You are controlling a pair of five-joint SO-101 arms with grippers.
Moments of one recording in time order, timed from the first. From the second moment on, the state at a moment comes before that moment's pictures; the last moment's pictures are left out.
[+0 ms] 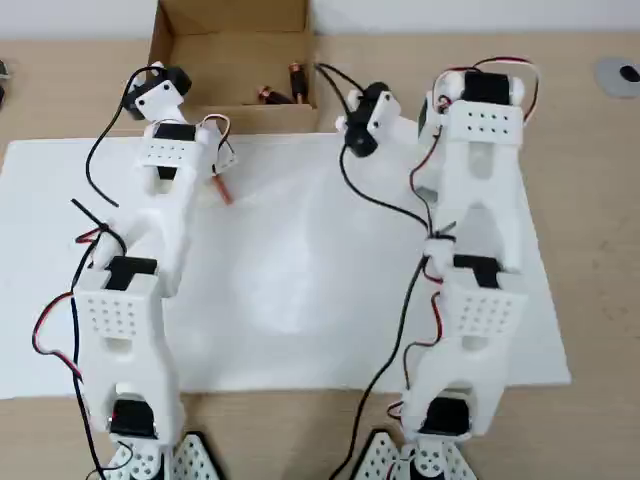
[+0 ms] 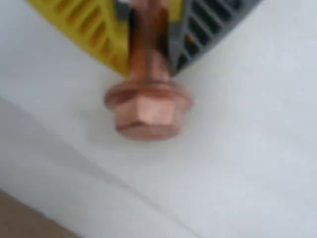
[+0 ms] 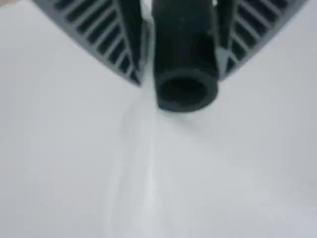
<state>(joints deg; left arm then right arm) 1.8 34.8 -13.2 51.0 24.7 1.3 33.9 -37.4 101.6 62.4</state>
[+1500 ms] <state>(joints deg) 1.8 34.8 -14.0 52.8 24.7 -1.0 16.7 -6.4 94.2 65.5</state>
